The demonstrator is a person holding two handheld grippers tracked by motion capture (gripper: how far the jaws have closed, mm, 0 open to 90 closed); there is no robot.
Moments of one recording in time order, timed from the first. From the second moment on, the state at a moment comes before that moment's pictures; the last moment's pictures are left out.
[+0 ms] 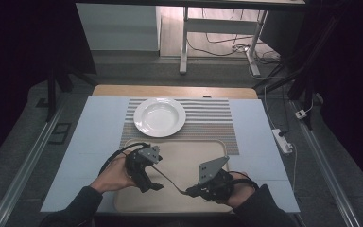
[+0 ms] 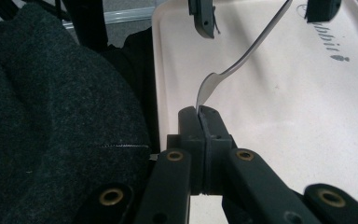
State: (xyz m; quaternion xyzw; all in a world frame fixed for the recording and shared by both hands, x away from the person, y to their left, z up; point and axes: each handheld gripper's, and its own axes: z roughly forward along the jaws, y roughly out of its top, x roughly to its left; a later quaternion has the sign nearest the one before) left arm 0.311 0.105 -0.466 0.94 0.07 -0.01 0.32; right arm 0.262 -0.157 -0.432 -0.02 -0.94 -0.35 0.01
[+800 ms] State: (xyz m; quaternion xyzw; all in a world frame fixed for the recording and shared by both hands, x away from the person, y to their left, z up) left arm 0.311 0.090 -0.464 0.96 -0.04 -0.03 0.27; right arm 0.263 -0.155 -0.434 0.01 -0.94 -0.34 0.03
